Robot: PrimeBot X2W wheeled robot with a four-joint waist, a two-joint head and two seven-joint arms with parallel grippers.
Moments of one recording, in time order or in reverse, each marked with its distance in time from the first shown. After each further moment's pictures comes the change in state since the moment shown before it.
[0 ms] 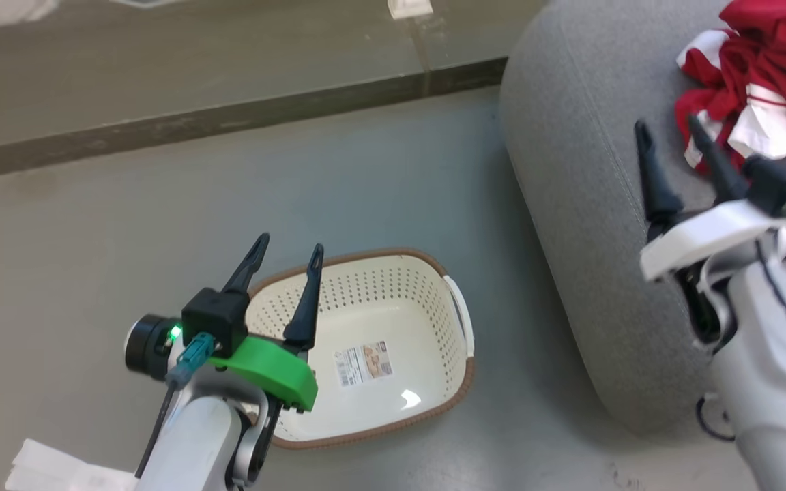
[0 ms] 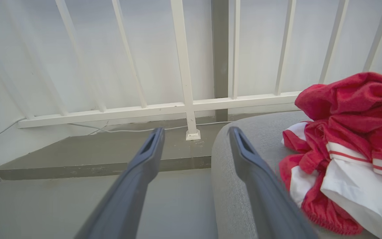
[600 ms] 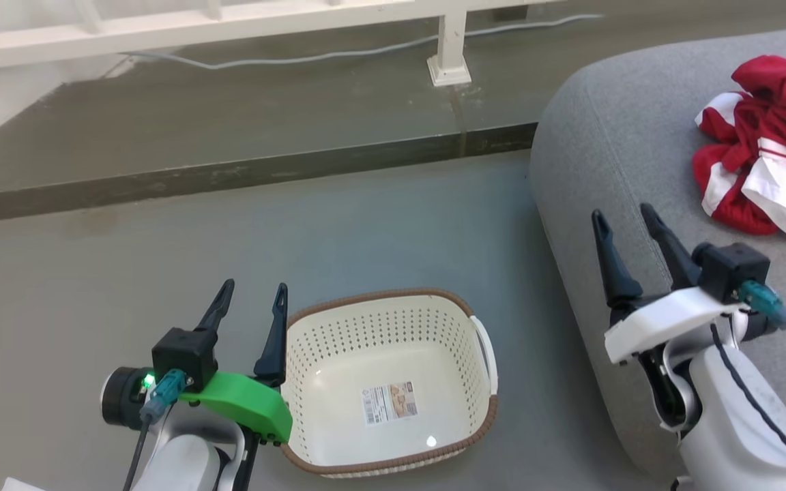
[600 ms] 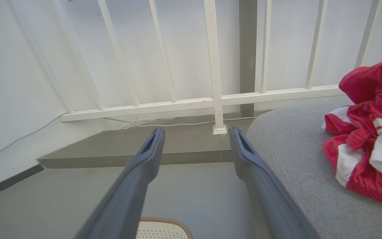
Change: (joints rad) left arm 0.120 0.000 0.084 0.028 -0.023 0.022 -0.009; right arm 0.232 0.073 0.041 -0.119 -0.013 -0.038 0.000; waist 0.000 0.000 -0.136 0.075
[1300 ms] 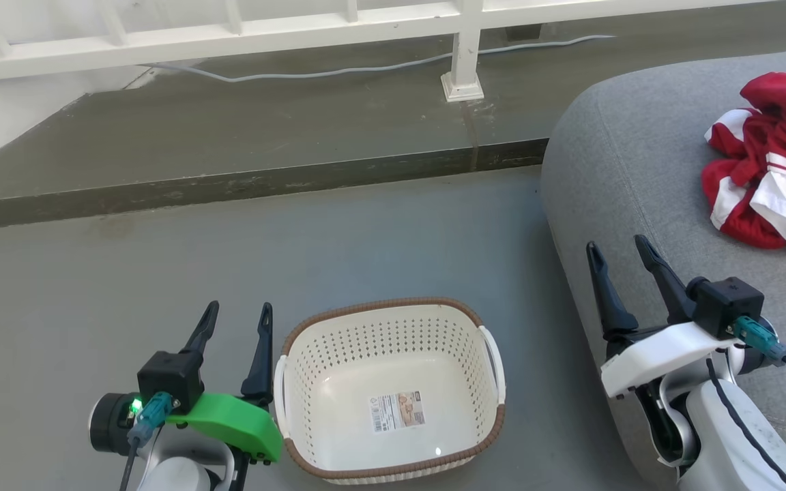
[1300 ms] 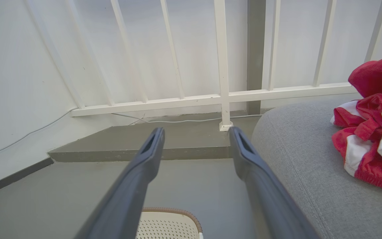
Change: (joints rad) left arm 0.067 0.003 0.042 -0.019 0.003 0.010 -0.008; right arm 0.107 0.003 0.018 -0.089 -0.007 -0.028 0.006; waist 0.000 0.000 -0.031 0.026
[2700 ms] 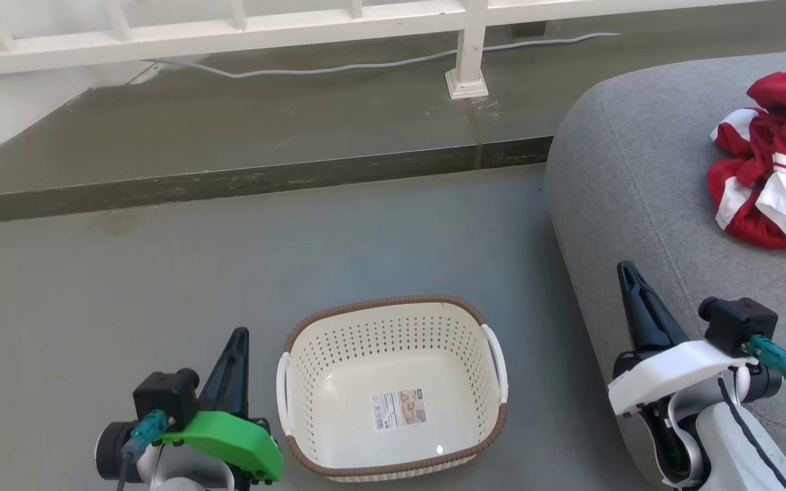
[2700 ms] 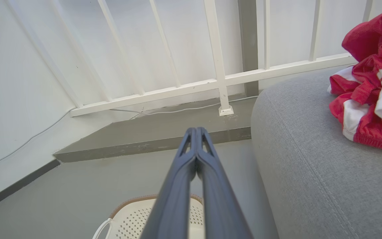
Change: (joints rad) left arm 0.051 -0.015 0.014 0.012 -0.044 -0.009 0.011; right arm 0.075 0.008 -0.022 -0.056 0.069 -0.022 0.046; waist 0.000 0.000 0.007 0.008
